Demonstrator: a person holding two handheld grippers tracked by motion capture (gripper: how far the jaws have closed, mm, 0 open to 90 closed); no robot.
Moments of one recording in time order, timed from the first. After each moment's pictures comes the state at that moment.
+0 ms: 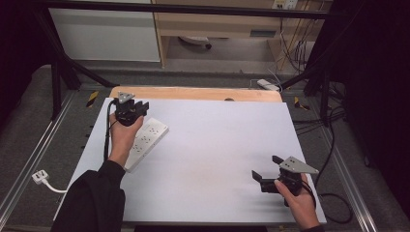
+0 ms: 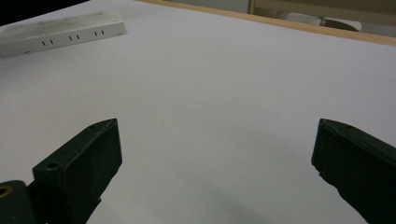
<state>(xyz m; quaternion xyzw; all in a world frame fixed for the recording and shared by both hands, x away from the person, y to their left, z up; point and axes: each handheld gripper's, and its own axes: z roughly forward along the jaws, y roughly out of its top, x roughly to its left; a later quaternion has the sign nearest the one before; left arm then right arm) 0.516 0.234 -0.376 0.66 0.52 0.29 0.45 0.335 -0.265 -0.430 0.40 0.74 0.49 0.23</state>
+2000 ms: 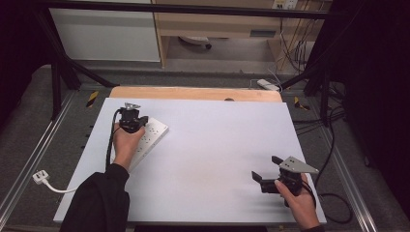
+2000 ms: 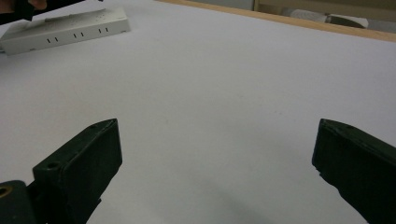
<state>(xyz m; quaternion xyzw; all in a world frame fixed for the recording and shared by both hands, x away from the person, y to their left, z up) 0.521 0.236 -0.419 0.72 0.54 0.24 0.37 0.334 -0.265 -0.429 0.40 0.74 0.49 0.23</state>
